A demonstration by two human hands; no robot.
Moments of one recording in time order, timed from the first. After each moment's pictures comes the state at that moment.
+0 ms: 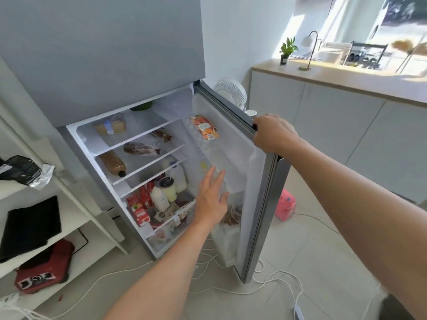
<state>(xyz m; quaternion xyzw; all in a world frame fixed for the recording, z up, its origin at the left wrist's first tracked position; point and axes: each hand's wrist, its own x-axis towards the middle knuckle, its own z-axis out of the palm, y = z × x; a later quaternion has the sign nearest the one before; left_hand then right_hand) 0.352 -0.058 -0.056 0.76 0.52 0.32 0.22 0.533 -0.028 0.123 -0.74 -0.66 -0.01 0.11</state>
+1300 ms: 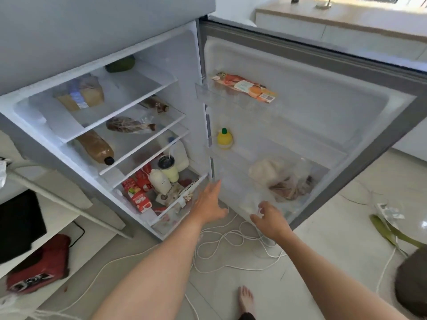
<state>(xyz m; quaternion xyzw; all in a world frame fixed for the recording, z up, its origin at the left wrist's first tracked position) 0.281 0.077 -0.194 0.79 0.51 0.03 0.34 0.467 -0.019 -0.213 -0.81 -0.45 0.35 0.13</state>
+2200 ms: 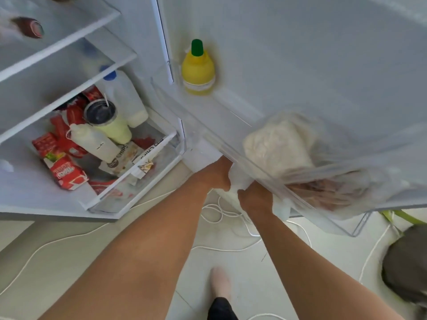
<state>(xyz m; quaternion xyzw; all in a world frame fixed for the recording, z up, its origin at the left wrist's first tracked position) 0.427 0.228 -0.470 0.77 0.44 -0.13 0.45 0.511 0.116 -0.410 -0.84 -0.49 0.24 -0.05</state>
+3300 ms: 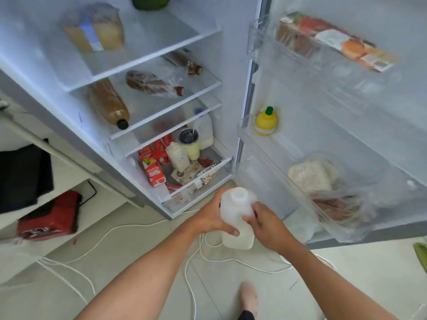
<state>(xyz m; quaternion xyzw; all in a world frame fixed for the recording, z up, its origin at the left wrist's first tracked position) 0.226 0.104 -0.323 0.60 0.50 0.12 0.62 0.416 0.052 -0.291 -0.66 -0.63 0.38 0.13</state>
